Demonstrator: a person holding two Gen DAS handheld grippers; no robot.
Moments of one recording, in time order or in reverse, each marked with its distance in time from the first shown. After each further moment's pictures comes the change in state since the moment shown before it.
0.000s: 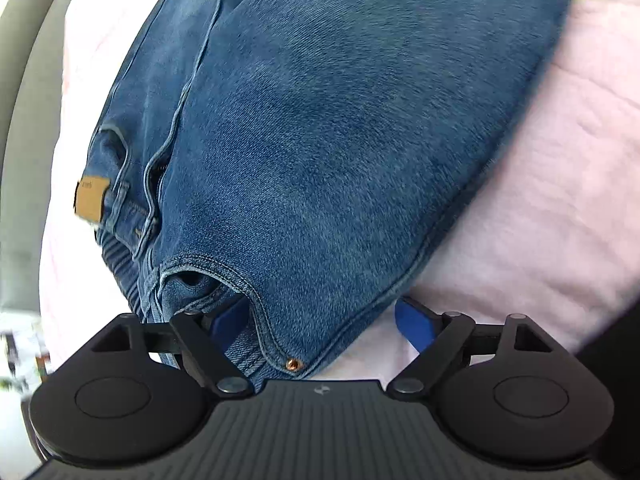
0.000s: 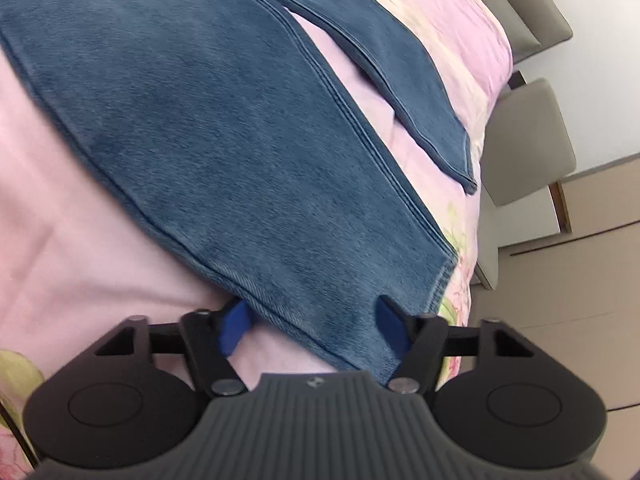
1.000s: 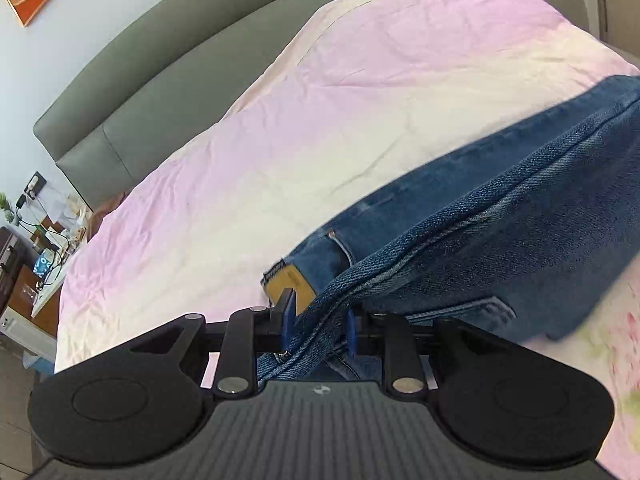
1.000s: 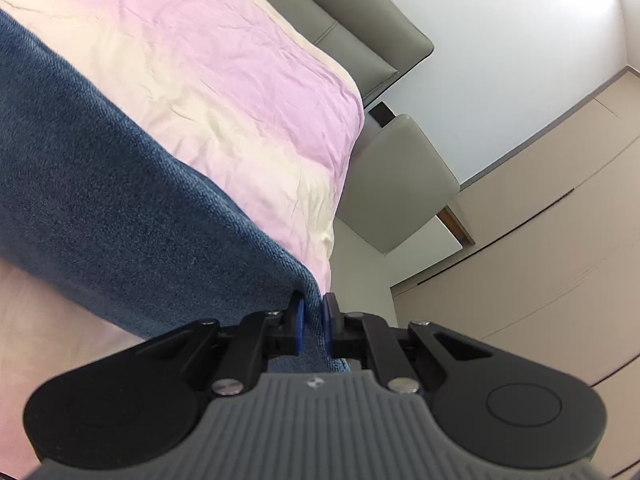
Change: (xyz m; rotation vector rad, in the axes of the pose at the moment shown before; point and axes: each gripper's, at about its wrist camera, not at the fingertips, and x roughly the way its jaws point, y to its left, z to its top) left arm -0.088 0.226 0.063 -0.718 -0.237 0.082; right arm -0.006 -0.172 0.167 0.253 -0.137 -0.270
